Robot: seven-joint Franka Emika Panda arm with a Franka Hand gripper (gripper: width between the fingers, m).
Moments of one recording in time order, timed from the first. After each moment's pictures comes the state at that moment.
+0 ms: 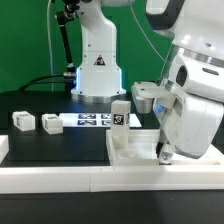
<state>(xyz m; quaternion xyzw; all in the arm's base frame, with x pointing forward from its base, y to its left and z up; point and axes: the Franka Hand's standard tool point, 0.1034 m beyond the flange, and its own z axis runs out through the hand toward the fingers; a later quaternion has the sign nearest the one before) 0.631 0.060 0.033 0.72 0.68 -0.11 0.08</state>
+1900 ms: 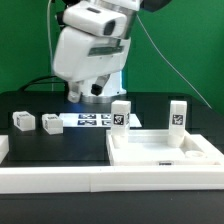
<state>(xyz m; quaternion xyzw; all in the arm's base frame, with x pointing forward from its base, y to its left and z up) 0.511 -0.067 0.103 0.87 0.47 -0.12 0.08</state>
